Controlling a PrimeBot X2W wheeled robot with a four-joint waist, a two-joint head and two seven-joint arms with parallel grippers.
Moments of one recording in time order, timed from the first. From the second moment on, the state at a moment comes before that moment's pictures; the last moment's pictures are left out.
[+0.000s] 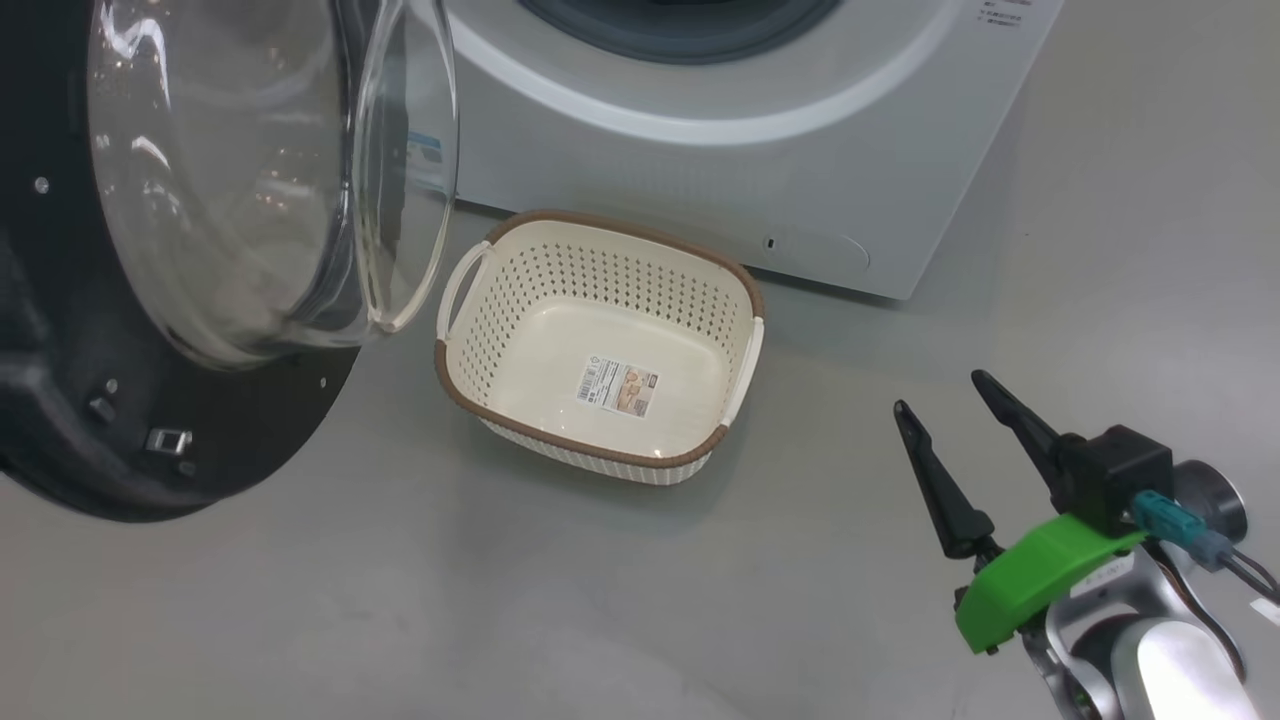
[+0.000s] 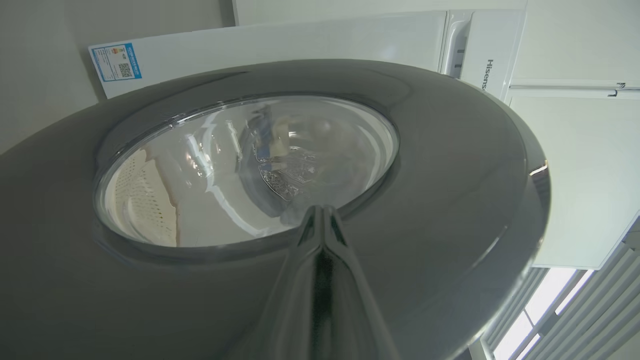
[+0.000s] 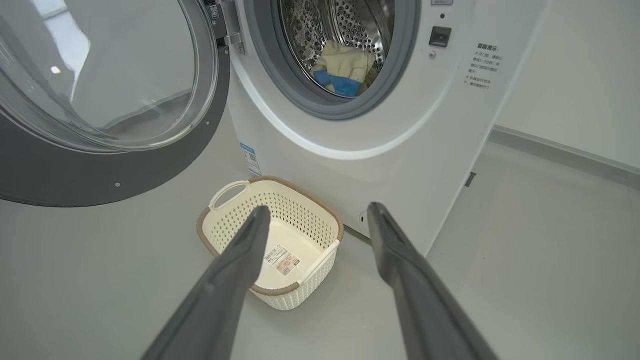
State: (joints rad) left arm -0.54 0.45 0.32 0.48 -1.83 -0.12 0.77; right arm -0.01 -0.05 0.08 -0.16 0.05 0.13 0.12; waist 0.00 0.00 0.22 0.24
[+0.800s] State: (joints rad) left arm -0.45 0.29 0.27 0.24 -1.81 -0.12 0.92; right arm -0.01 -0.05 0.09 -0.11 0.10 0.13 0.05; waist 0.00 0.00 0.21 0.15
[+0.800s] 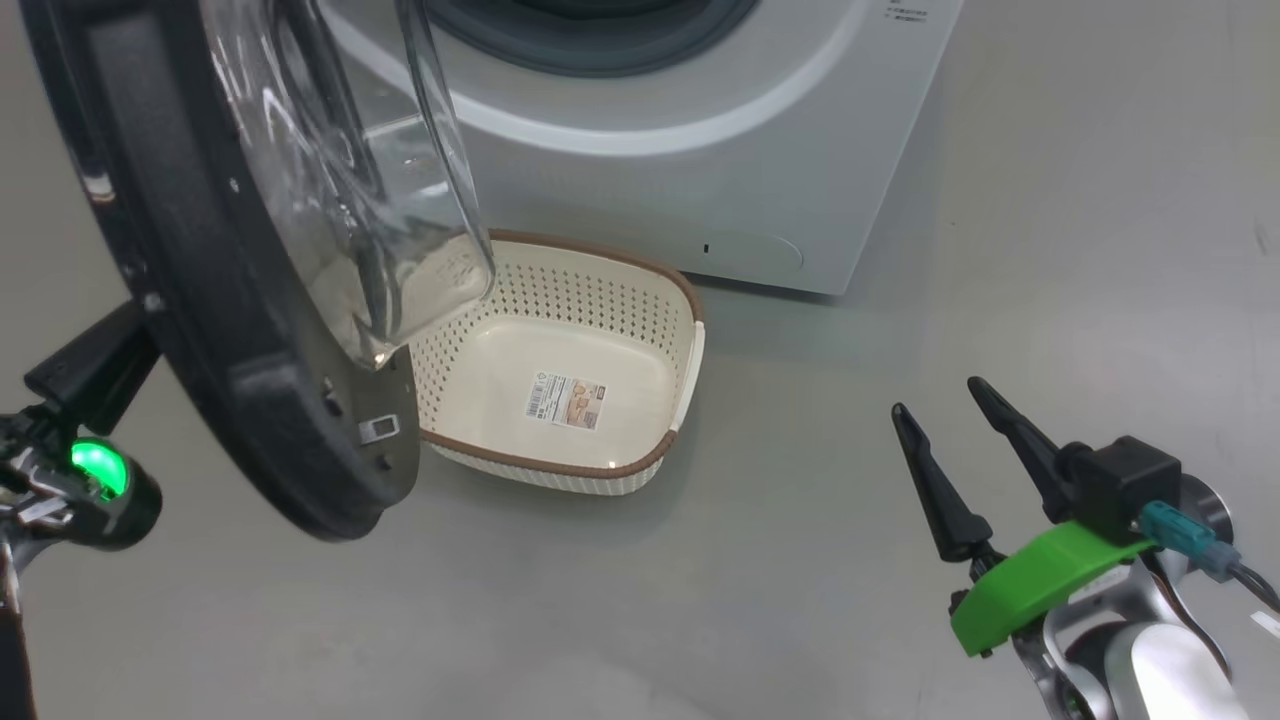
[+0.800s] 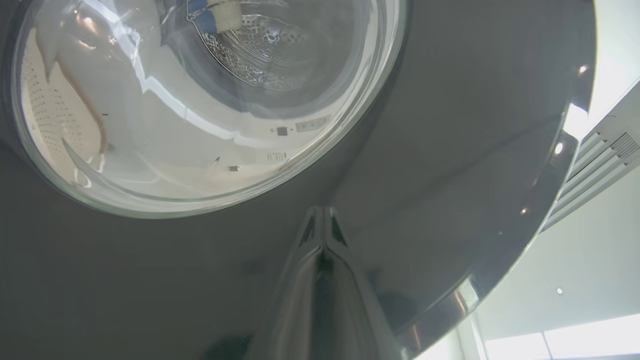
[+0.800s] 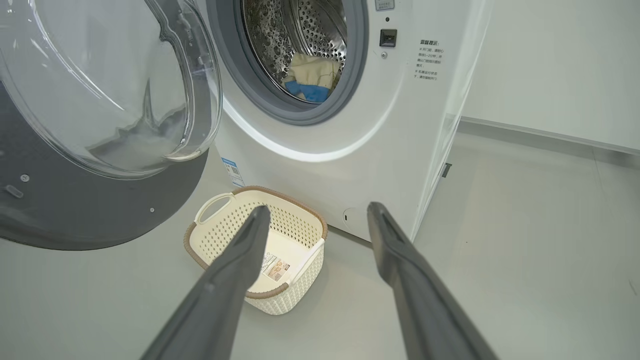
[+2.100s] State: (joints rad) left arm -0.56 0.12 0.25 0.23 -1.68 -0.12 0.88; right arm -0.03 -0.05 0.10 -0.03 0.17 0.13 -0.04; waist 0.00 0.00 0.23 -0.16
